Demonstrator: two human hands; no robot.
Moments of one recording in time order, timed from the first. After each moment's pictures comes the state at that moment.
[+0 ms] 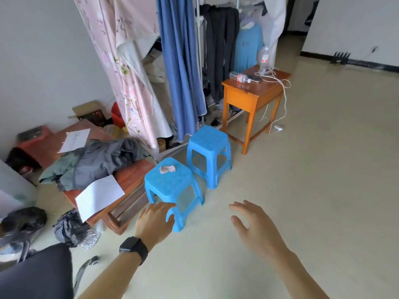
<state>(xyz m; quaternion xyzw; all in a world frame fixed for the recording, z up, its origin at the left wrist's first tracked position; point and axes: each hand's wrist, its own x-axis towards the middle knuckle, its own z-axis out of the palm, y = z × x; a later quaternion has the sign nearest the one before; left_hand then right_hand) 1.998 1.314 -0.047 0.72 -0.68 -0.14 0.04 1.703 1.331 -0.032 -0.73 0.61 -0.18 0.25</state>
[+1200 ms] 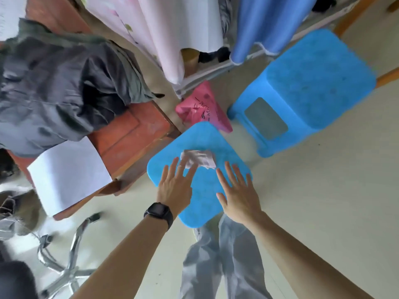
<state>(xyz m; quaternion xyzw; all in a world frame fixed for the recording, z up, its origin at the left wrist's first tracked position) 2.186 0.839 -0.464 0.70 -0.68 -0.19 -0.13 1.972 0.809 -0.500 -0.83 0.48 0.13 0.25</state>
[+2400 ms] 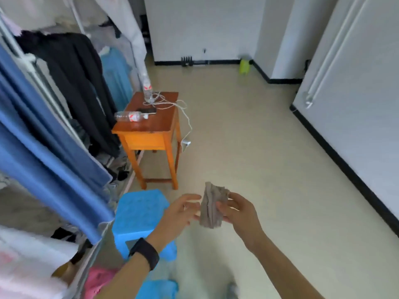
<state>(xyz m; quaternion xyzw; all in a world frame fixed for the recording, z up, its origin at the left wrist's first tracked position) 1.875 0.805 -0.007 0.33 -0.67 -0.65 0.11 1.743 0.947 0.011 -0.17 0.66 -0.63 0.38</state>
